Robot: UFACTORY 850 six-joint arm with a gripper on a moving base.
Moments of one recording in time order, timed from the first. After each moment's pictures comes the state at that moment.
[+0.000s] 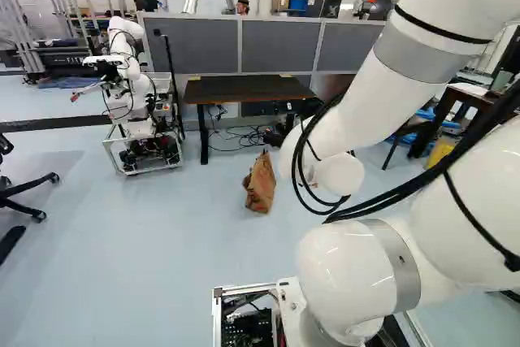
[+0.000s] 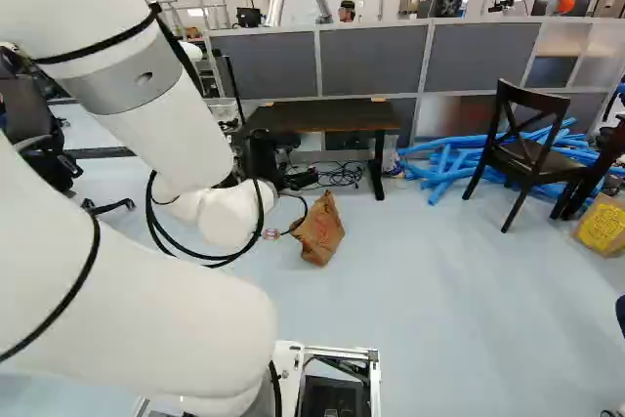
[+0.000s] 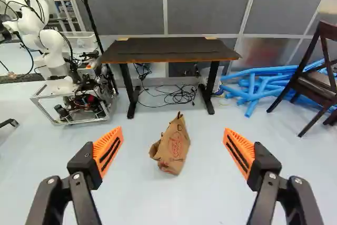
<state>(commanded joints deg) 0.0 16.0 -5.0 0.0 50.0 0.0</state>
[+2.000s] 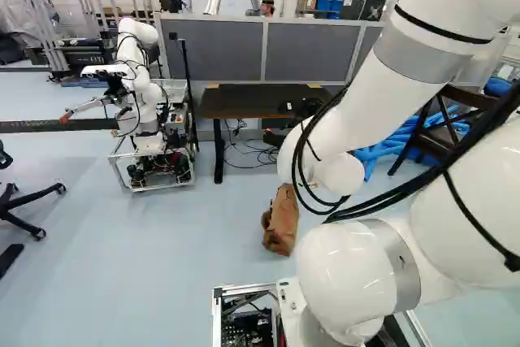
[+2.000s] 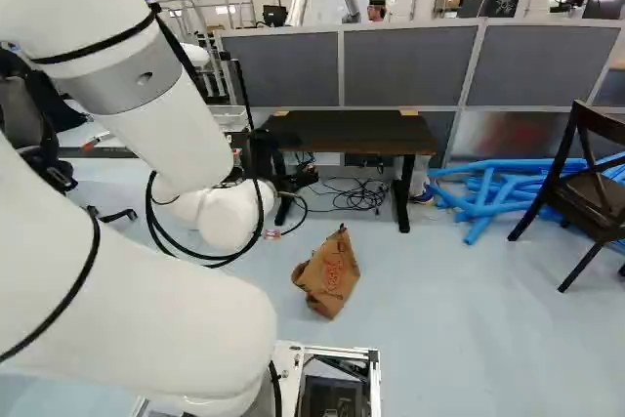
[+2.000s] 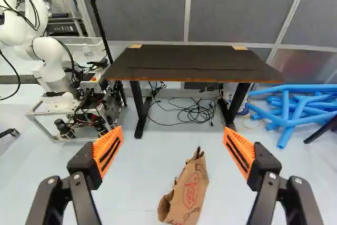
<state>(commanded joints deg) 0.0 16.0 -5.0 0.0 50.0 0.0</state>
